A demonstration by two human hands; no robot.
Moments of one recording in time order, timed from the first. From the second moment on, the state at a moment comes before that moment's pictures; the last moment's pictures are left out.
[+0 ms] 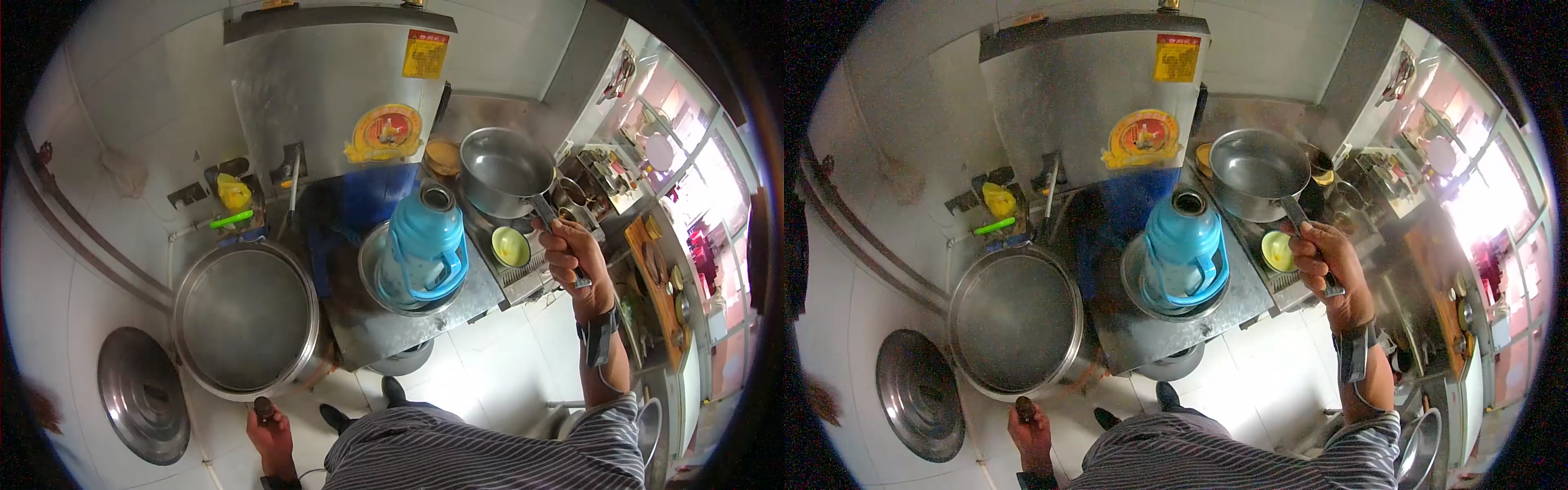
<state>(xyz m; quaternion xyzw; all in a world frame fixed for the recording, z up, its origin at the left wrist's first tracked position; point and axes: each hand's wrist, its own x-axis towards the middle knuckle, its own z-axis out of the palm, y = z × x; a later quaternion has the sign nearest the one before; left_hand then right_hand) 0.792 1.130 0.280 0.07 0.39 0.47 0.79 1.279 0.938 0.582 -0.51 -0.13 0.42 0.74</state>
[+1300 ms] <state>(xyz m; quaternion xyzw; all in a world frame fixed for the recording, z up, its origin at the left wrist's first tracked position) 0.792 1.116 0.264 0.04 0.39 0.46 0.80 1.289 0.938 0.578 -0.59 -0.17 0.41 0.68</state>
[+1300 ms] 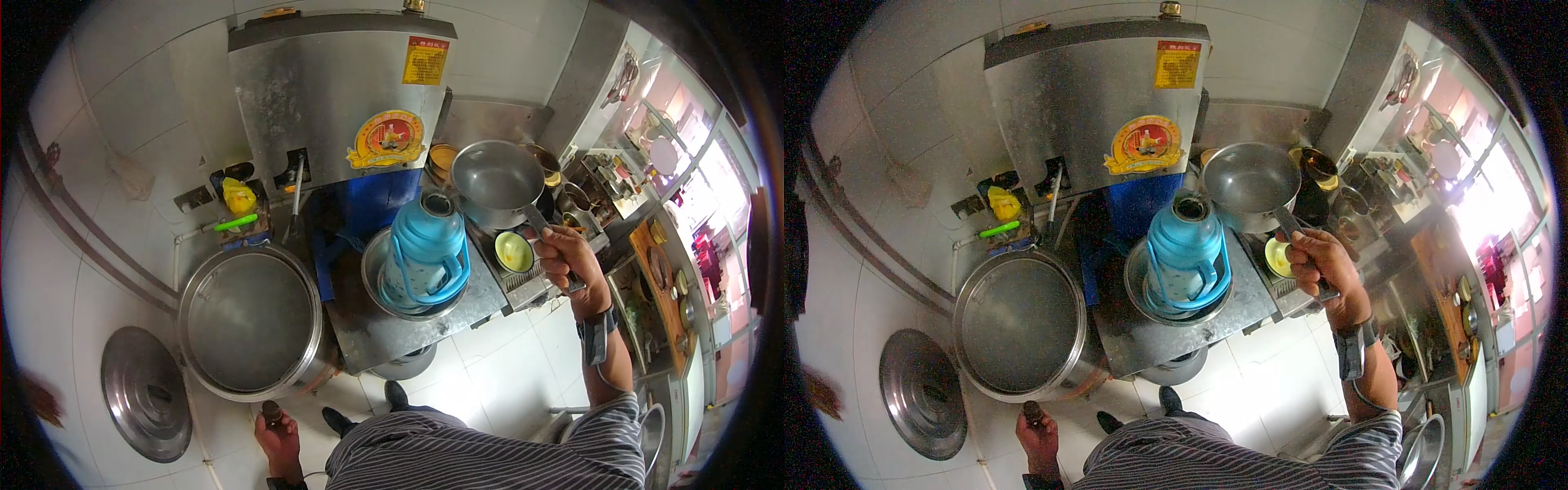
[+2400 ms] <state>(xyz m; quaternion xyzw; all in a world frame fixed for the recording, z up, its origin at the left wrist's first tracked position) 0.793 1.109 0.254 0.01 0.40 0.45 0.80 1.286 0.939 0.596 -0.63 -0.18 0.37 0.66</state>
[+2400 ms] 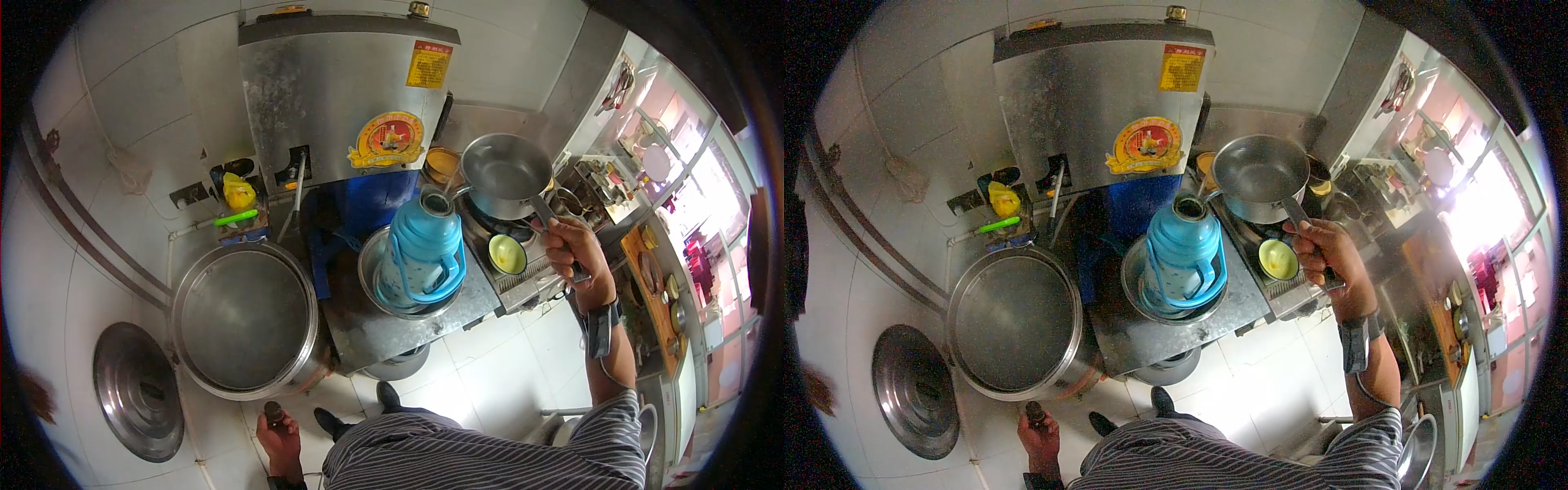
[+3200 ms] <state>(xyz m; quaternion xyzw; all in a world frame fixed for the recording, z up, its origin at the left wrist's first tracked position) 0.790 1.107 0.250 0.00 0.40 0.45 0.80 1.280 0.945 0.606 -0.66 -0.18 0.33 0.65</state>
